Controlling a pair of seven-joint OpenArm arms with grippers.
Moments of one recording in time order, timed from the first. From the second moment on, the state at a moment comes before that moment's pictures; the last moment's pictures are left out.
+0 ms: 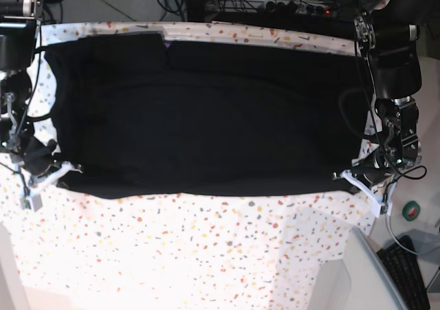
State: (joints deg) left arm -18.1 -19.2 -14.8 52.9 -10.6 -19.4 33.0; right arm 8.8 18.6 8.2 65.6 27.5 18.2 -35.4
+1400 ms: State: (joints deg) left arm 0.5 -25.4 -14.8 76.0 -16.9 -23.1 49.1; right arm -10.5 15.5 22.1 83.3 27.6 18.4 -53.8
